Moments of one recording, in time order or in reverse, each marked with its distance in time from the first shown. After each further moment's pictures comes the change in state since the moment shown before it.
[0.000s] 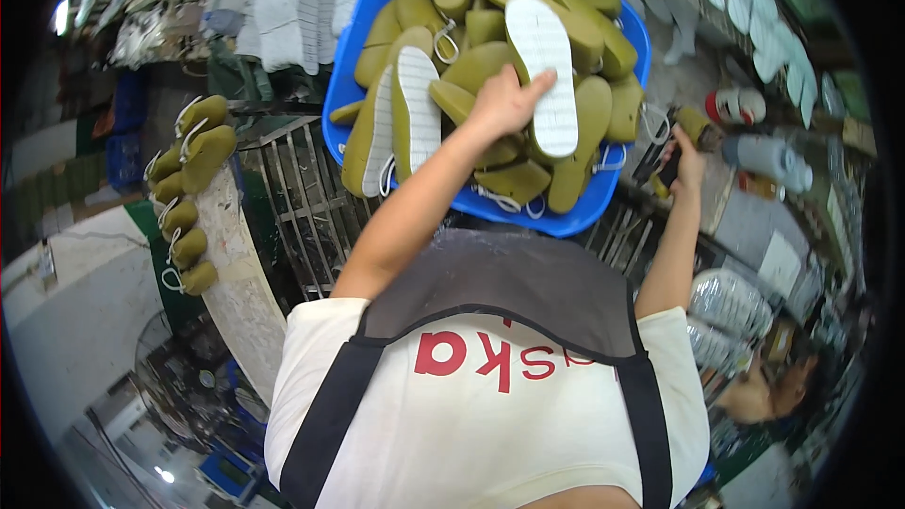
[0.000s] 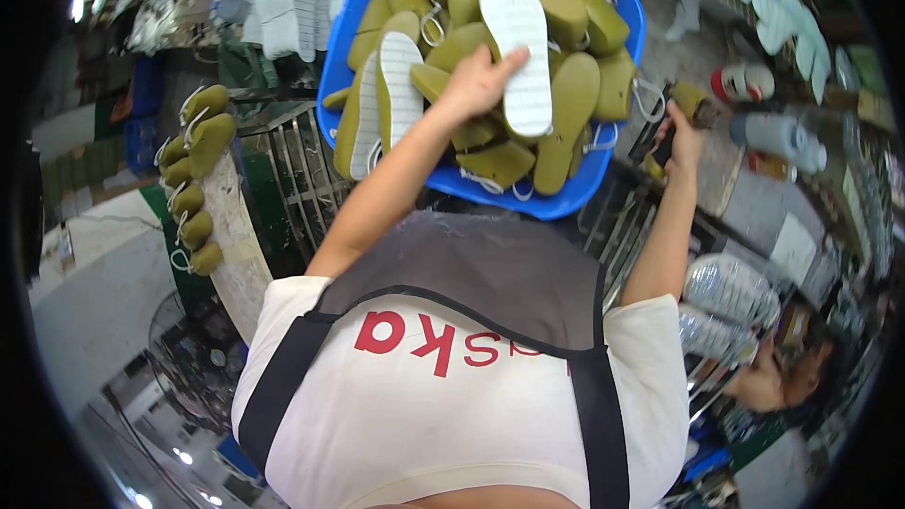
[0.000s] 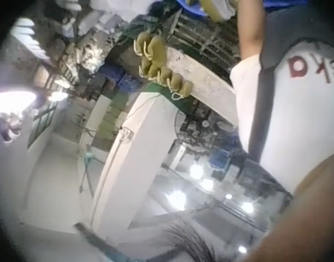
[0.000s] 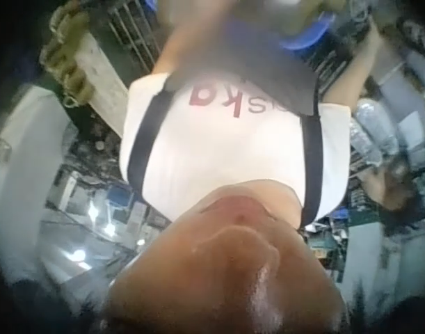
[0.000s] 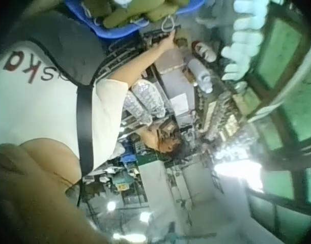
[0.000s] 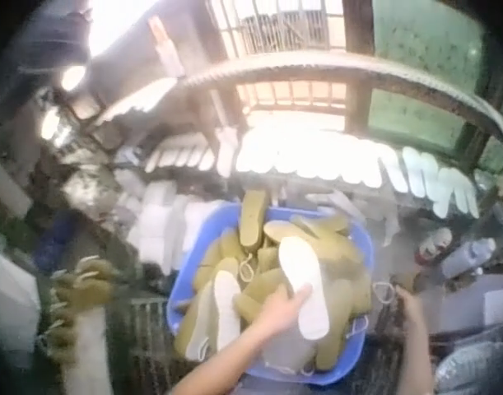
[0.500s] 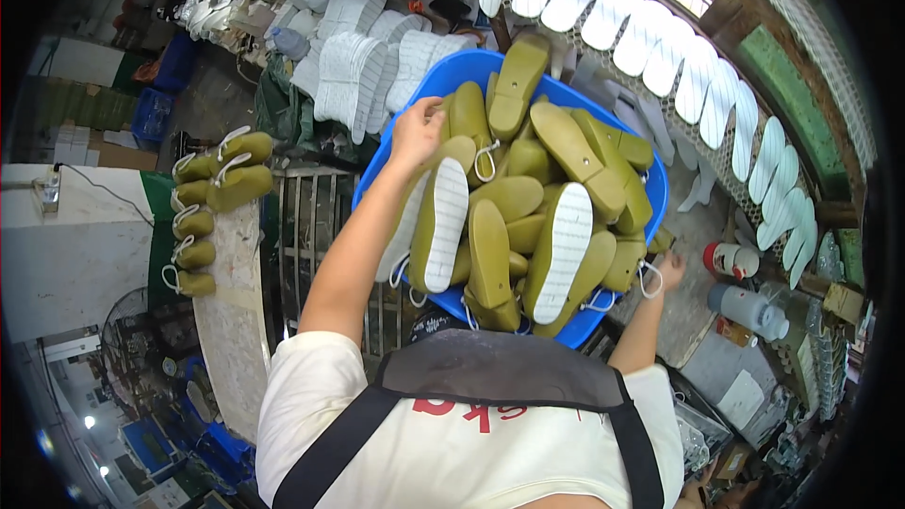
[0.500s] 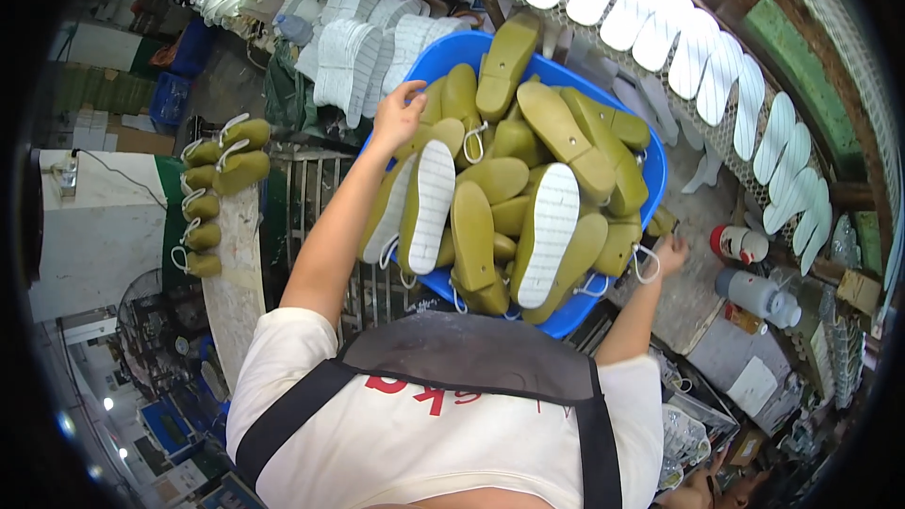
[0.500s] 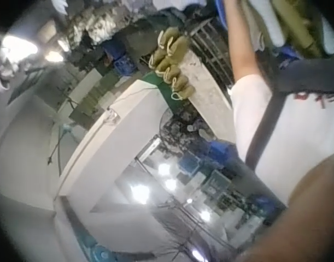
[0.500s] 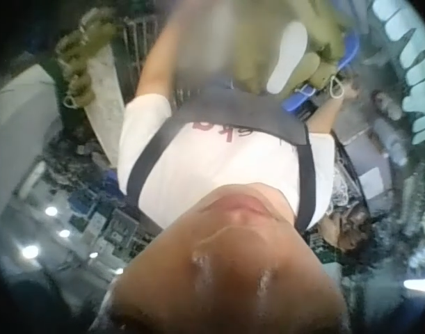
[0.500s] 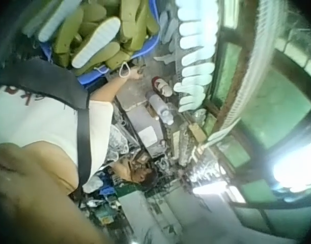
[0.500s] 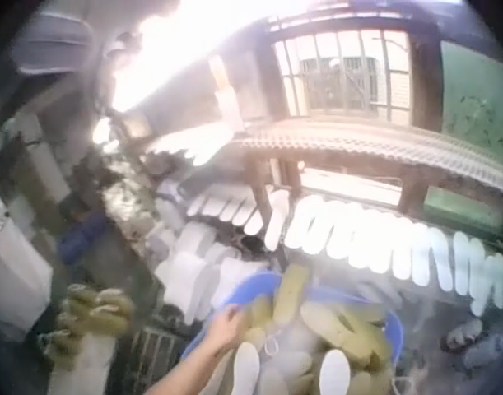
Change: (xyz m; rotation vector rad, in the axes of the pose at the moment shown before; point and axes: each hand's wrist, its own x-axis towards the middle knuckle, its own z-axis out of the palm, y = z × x) left_hand 0.077 -0.053 -0.174 0.191 0.578 0.026; right_hand 0.166 0.079 0.007 -0.460 0.521 -0.395
